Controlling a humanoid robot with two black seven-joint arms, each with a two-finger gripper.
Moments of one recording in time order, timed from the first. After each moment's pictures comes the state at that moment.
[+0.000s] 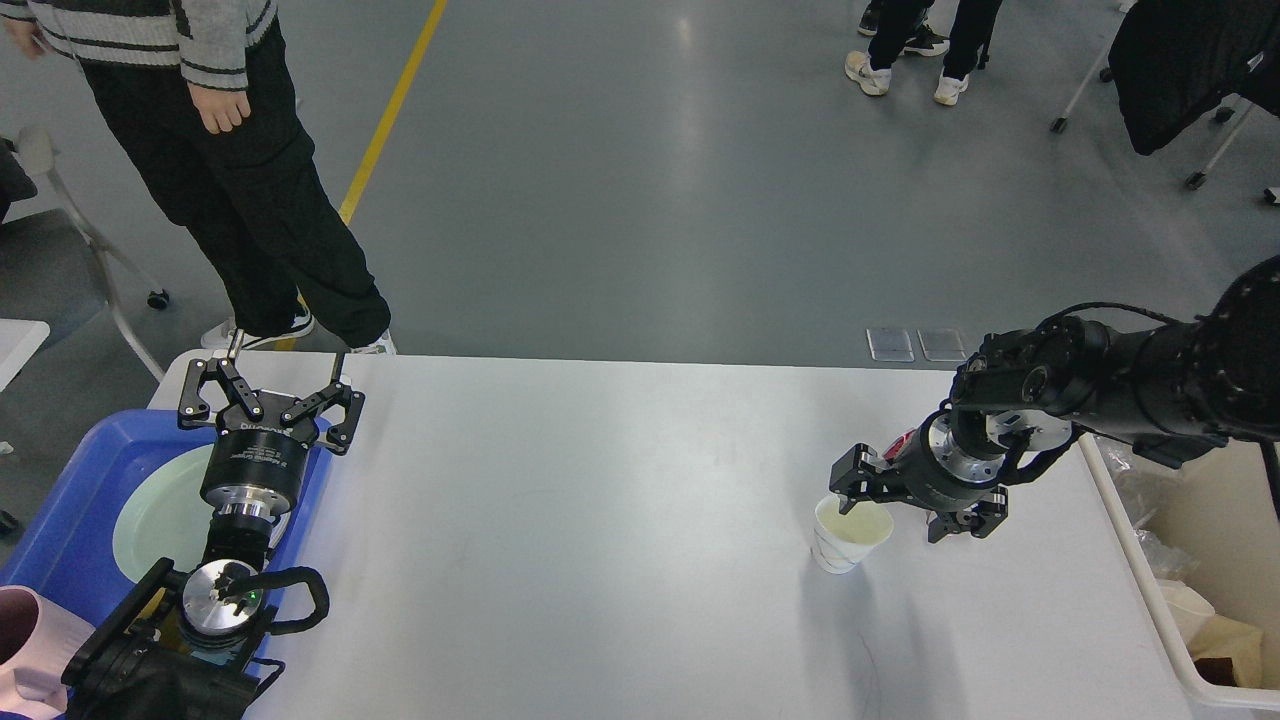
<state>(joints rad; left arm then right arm) -0.32 0.11 -1.38 -0.77 0.06 -0.52 -0.26 1.48 -0.14 -1.16 0.98 0.12 0.42 -0.13</state>
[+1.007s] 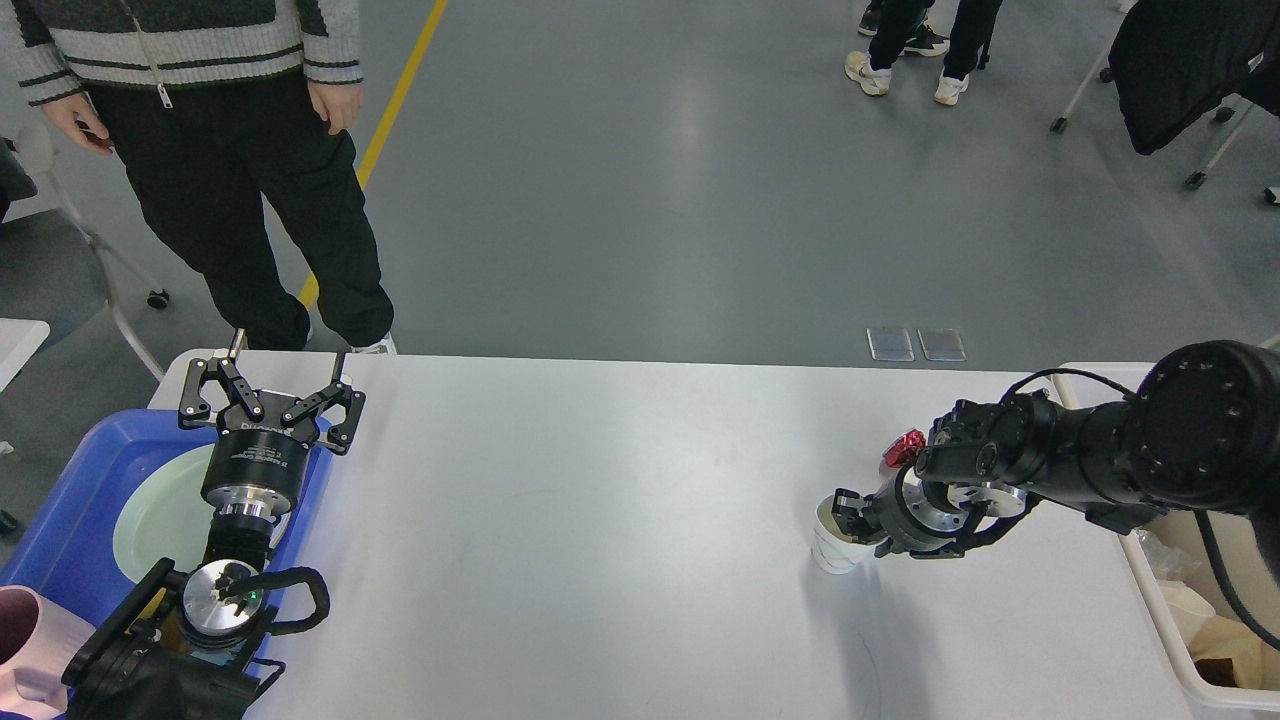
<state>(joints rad) -0.32 0.11 -1.38 -0.77 0.06 -0.52 -0.26 1.33 -0.09 -1.13 0.89 0.12 0.28 -0.13</state>
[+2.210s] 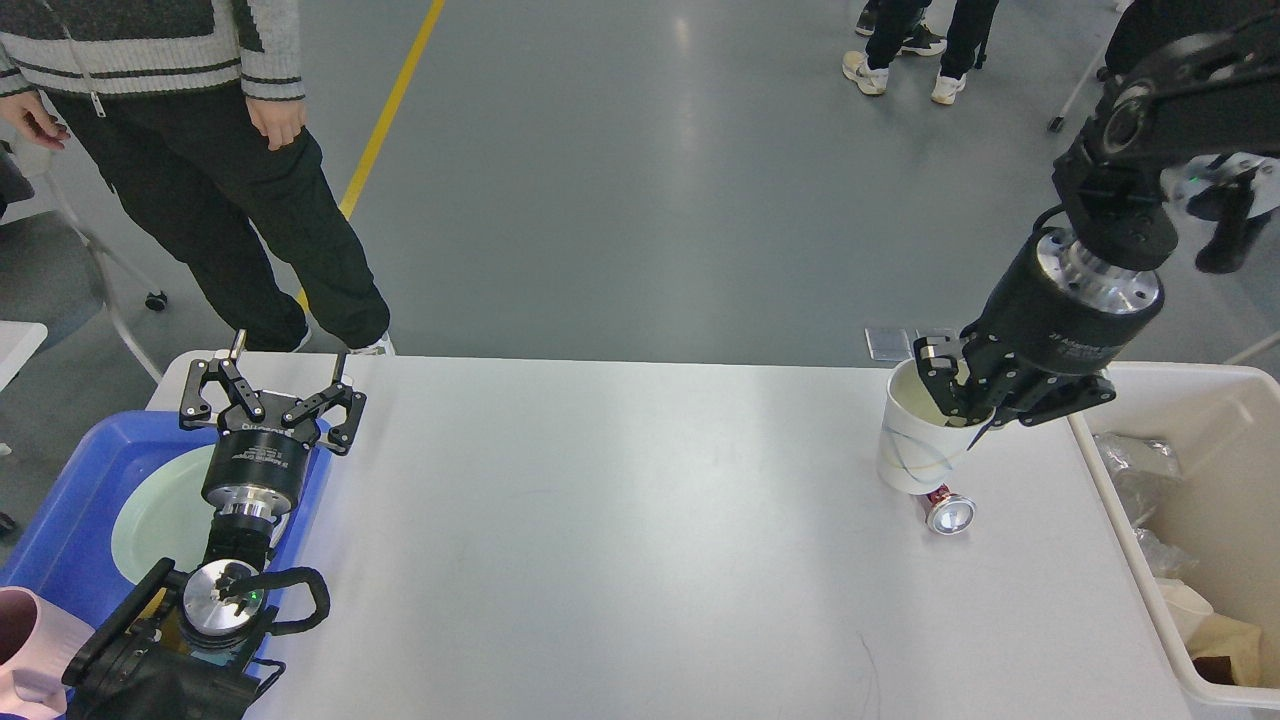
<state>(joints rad) -0.32 0.11 -1.37 -0.77 0.06 -0.52 -0.26 2.37 -0.28 -1.32 1.50 0.13 0.88 -0.17</state>
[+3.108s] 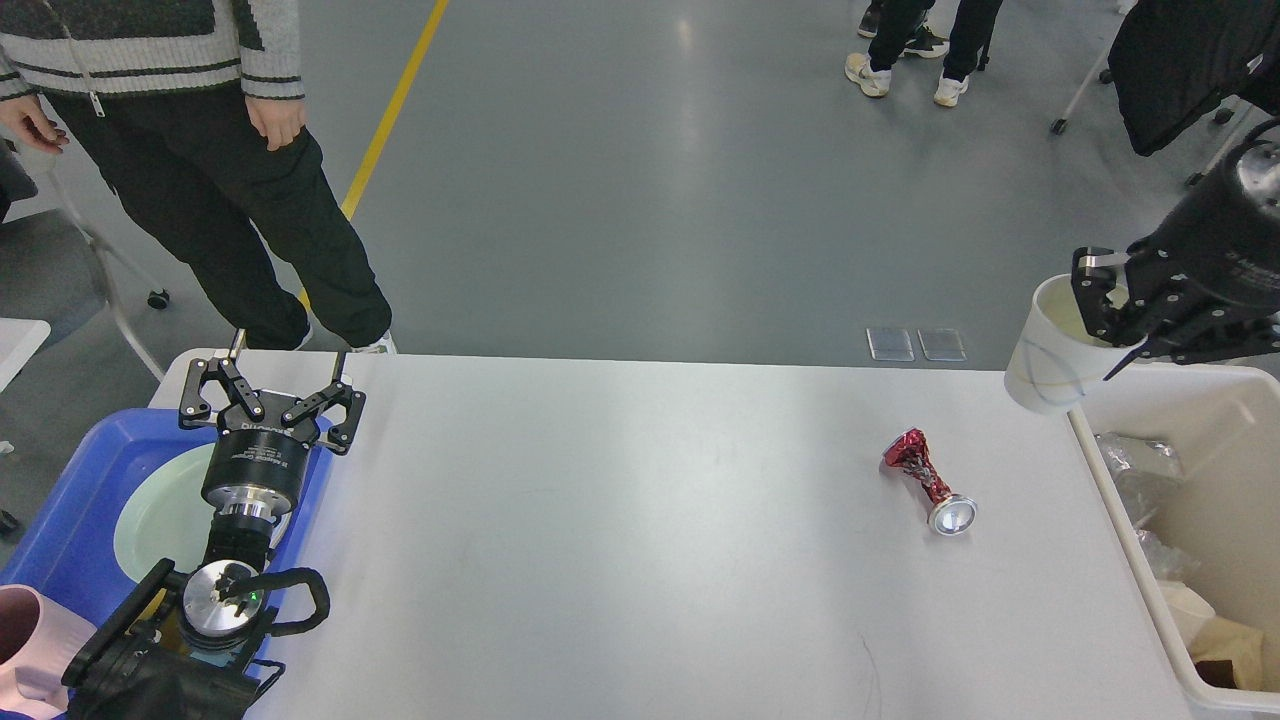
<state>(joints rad) -0.32 0.11 -1.37 -0.77 0.06 -0.52 -0.26 2.39 -0.32 -1.64 1.39 0.21 0.87 -0.08</state>
